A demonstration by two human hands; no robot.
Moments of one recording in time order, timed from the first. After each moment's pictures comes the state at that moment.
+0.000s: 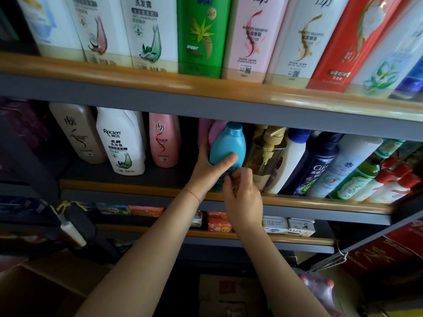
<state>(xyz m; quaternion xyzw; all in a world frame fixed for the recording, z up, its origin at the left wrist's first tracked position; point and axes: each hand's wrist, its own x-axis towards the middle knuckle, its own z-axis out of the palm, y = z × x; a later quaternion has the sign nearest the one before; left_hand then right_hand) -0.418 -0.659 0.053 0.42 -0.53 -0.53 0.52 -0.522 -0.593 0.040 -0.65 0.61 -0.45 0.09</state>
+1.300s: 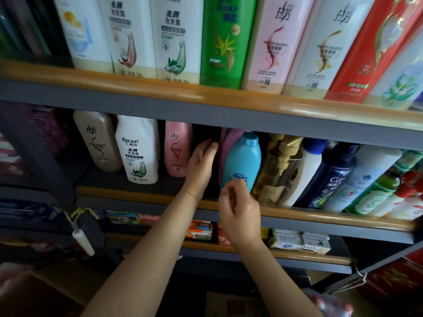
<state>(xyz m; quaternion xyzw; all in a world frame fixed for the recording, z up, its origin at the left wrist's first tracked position) -0.388 -0.675 0.068 0.48 -0.44 -0.47 0.60 -0.491 -0.584 0.043 -0.68 0.51 -0.51 0.11</state>
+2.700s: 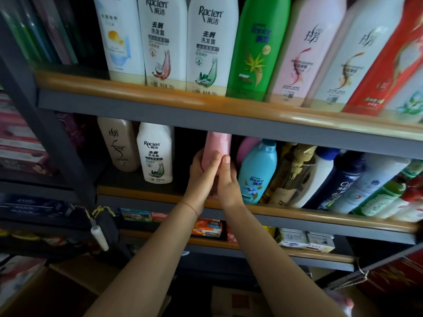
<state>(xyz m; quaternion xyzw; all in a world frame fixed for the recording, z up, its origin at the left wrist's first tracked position) -0.352 -0.637 0.072 0.50 -0.43 -0.49 0.57 -0.421 -0.622 0.084 -0.46 0.60 -0.44 0.49</state>
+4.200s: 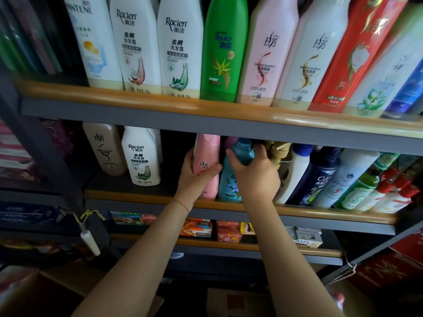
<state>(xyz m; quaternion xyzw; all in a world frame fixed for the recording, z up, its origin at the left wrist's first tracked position) -0.363 -0.648 0.060 0.49 -0.48 -0.47 0.55 -0.498 -0.616 0.133 -0.55 0.74 -0.39 0.02</state>
